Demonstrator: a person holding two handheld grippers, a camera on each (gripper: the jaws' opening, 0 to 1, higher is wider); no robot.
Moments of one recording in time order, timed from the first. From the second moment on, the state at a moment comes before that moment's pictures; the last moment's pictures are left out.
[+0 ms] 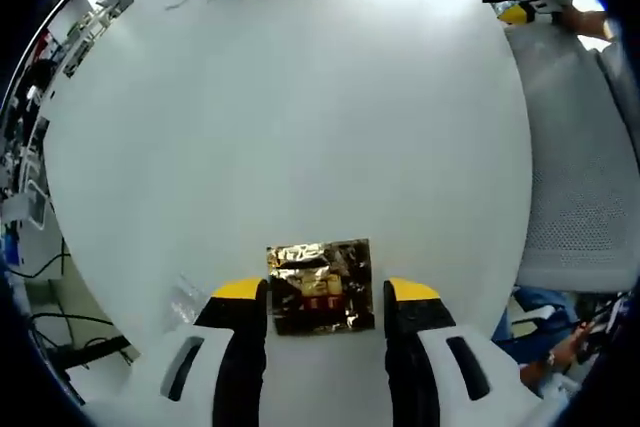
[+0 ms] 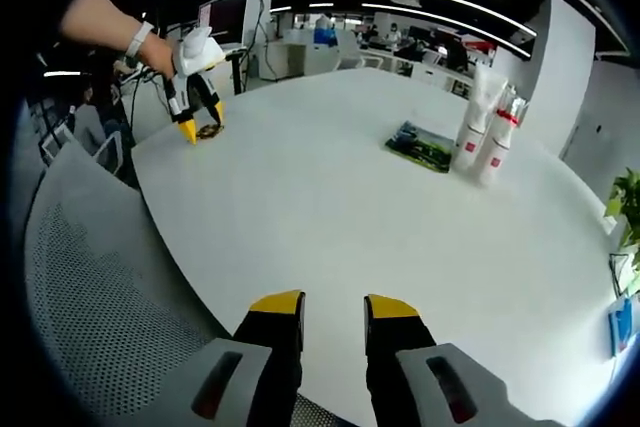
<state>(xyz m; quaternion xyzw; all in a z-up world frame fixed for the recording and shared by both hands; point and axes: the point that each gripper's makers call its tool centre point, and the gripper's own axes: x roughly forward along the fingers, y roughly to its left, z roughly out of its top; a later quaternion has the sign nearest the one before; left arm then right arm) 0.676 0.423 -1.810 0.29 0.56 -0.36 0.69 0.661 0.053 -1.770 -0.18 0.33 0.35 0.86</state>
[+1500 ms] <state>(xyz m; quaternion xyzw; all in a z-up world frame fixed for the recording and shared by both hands) 0.647 0.389 -1.808 0.22 0.56 -0.34 0.72 0.663 0.051 -1.768 -0.19 0.33 0.34 0.86</state>
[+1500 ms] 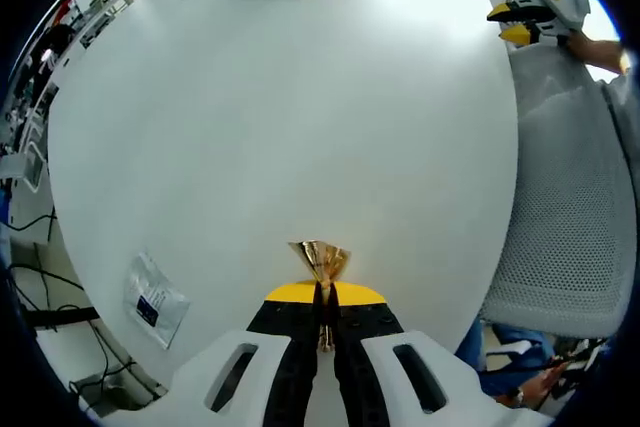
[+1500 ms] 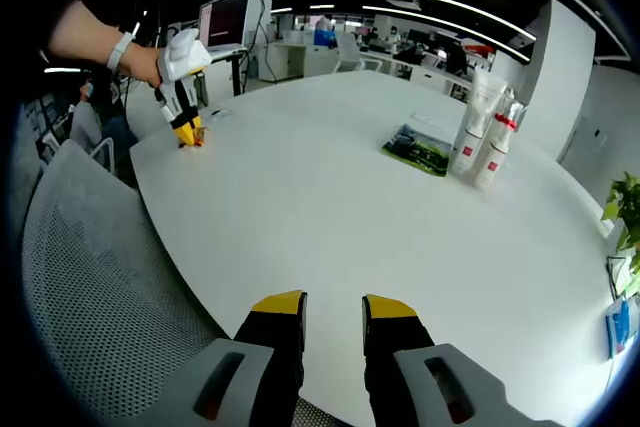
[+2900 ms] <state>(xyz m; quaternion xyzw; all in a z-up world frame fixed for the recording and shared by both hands) 0.562 0.159 -1.719 0.18 0.33 -0.54 0.75 0.569 0.159 -1.696 0.02 0.30 0.57 0.76</state>
